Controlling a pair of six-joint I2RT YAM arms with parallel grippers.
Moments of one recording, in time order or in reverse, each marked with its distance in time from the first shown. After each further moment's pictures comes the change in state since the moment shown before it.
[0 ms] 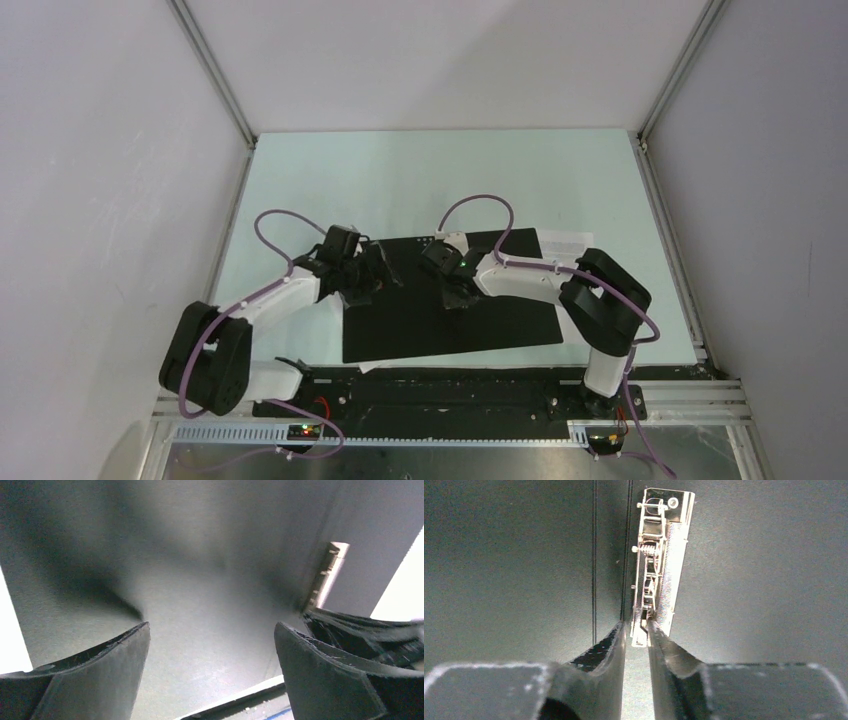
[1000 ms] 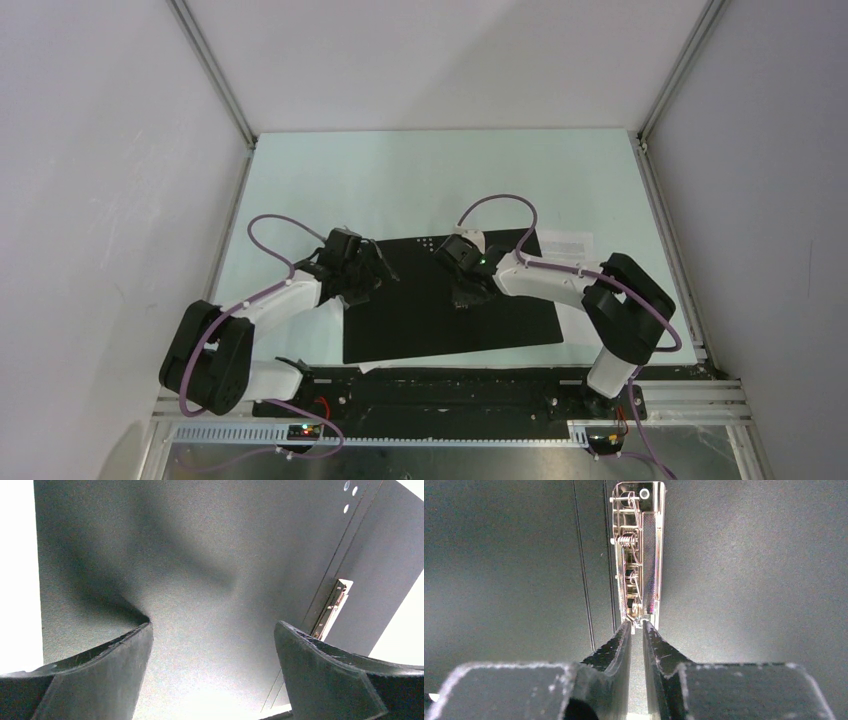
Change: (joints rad) left arm -0.007 0.026 -0.053 0.078 -0.138 -0.095; right arm -0.067 -0.113 -0.097 0.057 -0.096 0.070
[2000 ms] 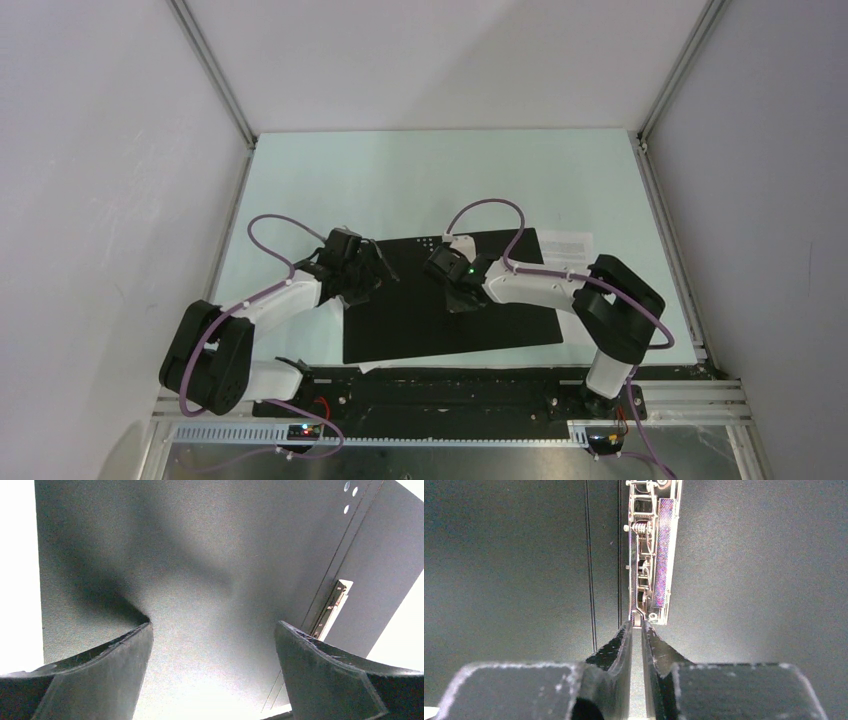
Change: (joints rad) left arm 0.000 0.001 0.000 0.000 -0.002 0.000; right arm 0.072 0.036 0.012 -0.011 0.088 0.002
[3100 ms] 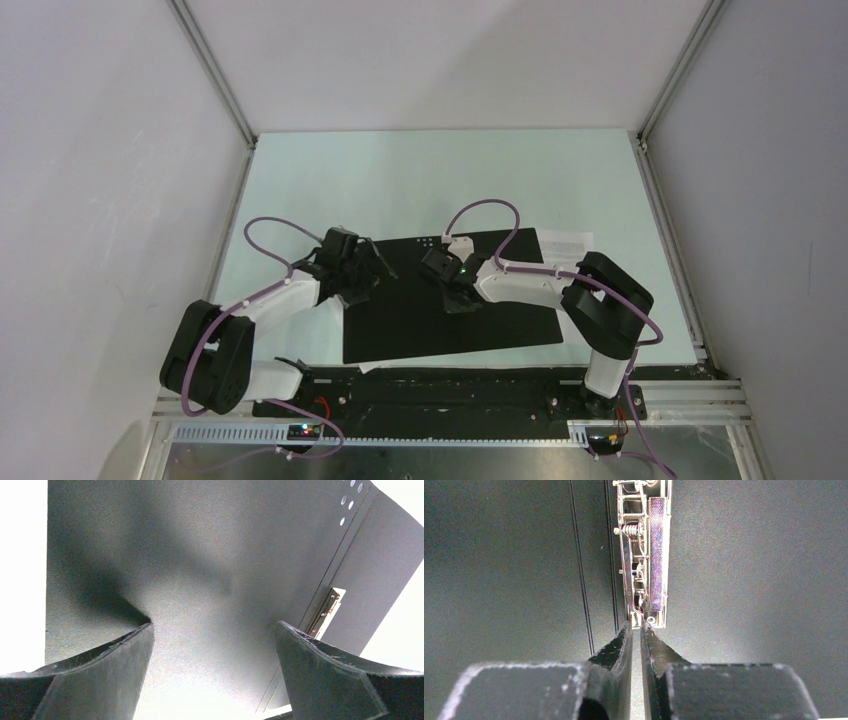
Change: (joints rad) left arm 0.026 0.005 -0.006 0.013 0.012 -0.026; right arm 0.013 0.061 0.048 -0.060 0.049 0.063
